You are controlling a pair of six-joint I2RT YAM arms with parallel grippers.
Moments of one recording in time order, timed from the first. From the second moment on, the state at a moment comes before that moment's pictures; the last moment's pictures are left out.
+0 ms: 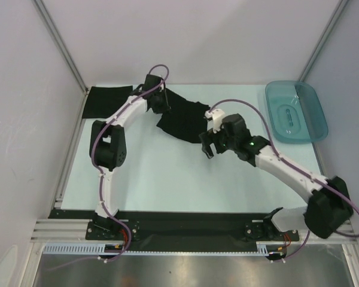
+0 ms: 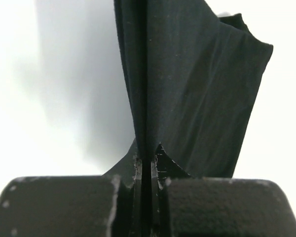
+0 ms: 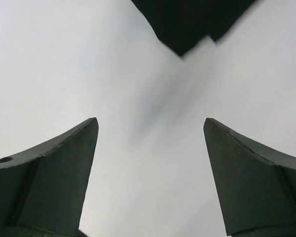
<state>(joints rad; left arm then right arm) -0.33 2.18 1.83 -0.49 0.14 -0.53 0.63 1.40 1.04 -0.30 -0.06 -0.03</state>
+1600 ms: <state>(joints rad) -0.14 2.28 2.25 -0.48 -0.54 0.38 0.57 1.38 0.92 -0.41 -0.14 0.07</state>
